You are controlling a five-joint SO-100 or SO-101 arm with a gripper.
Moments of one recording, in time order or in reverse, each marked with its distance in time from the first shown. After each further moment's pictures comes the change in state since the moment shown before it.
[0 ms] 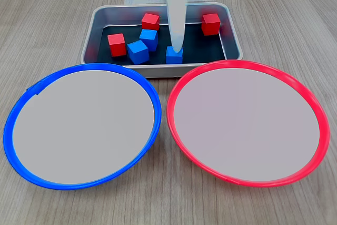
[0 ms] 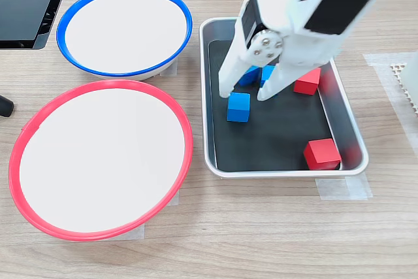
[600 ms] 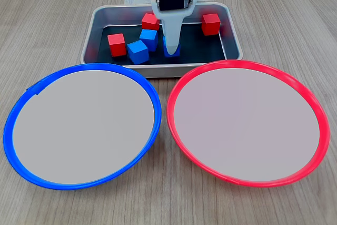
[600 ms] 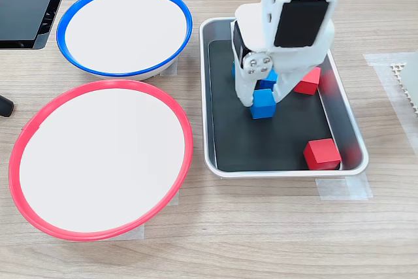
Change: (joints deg) arm 2.3 -10.3 -5.3 9.7 -7.6
